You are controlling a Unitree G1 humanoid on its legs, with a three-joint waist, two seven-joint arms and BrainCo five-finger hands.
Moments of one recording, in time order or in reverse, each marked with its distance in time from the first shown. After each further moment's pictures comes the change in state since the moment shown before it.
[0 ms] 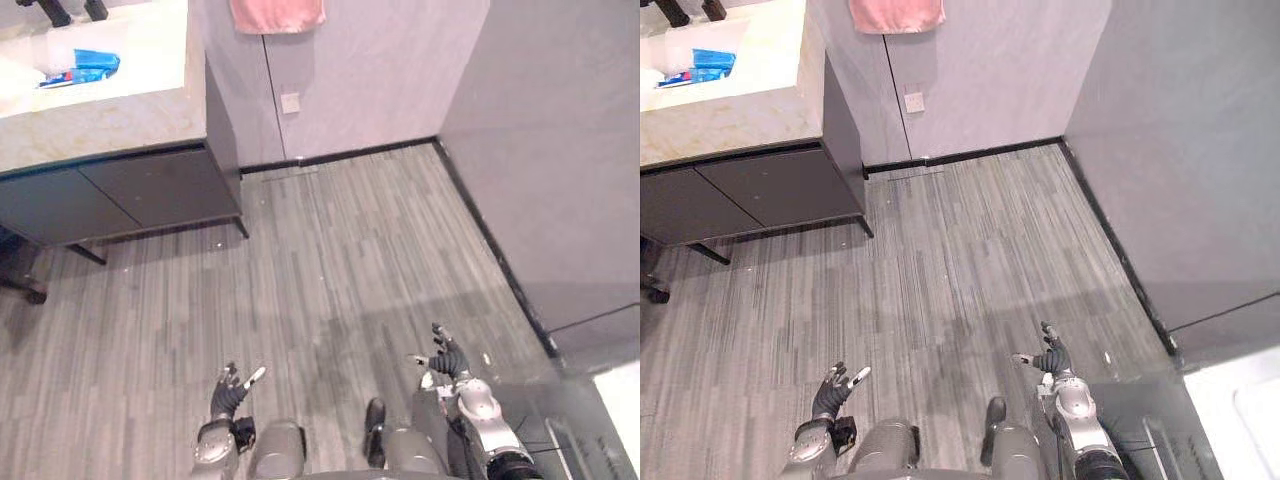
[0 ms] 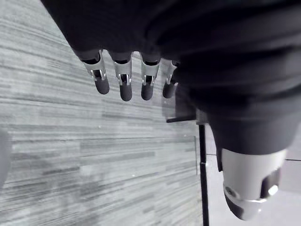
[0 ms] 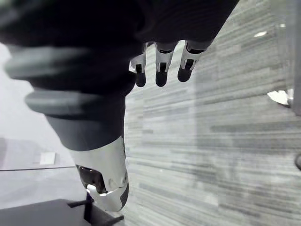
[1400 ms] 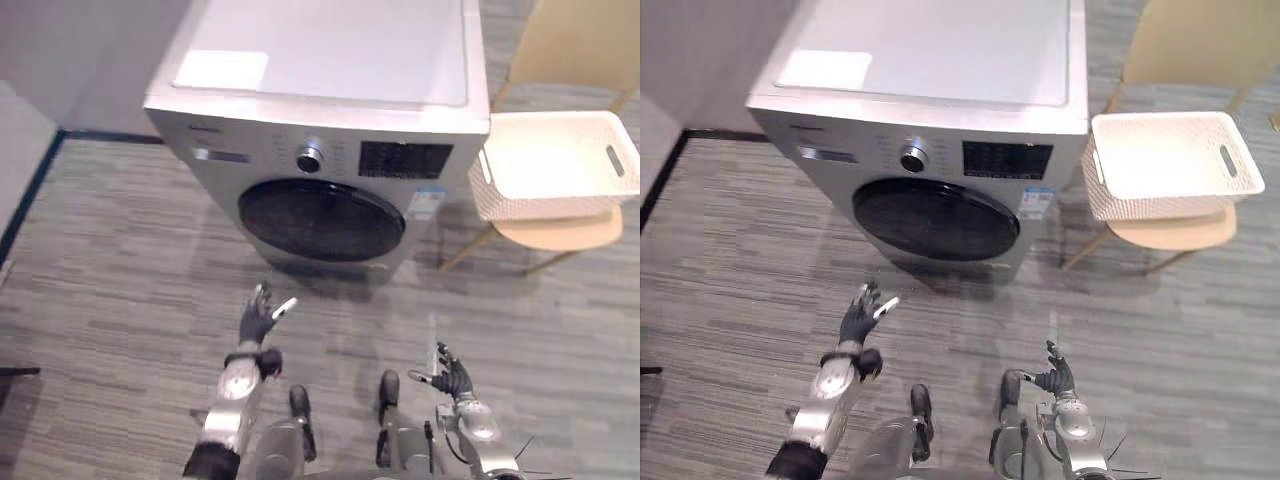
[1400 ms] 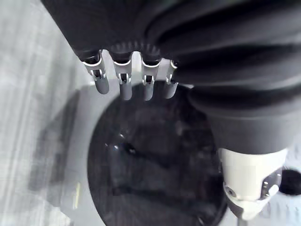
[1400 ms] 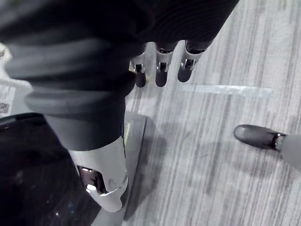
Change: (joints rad) left arm -0.043 0.025 -0.172 -0.273 -0.066 0.020 0.000; right arm 0.086 0.054 -0.032 0.024 -0.028 -0.009 -0.027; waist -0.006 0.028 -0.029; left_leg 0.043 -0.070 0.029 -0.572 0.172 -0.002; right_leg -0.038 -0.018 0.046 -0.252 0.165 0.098
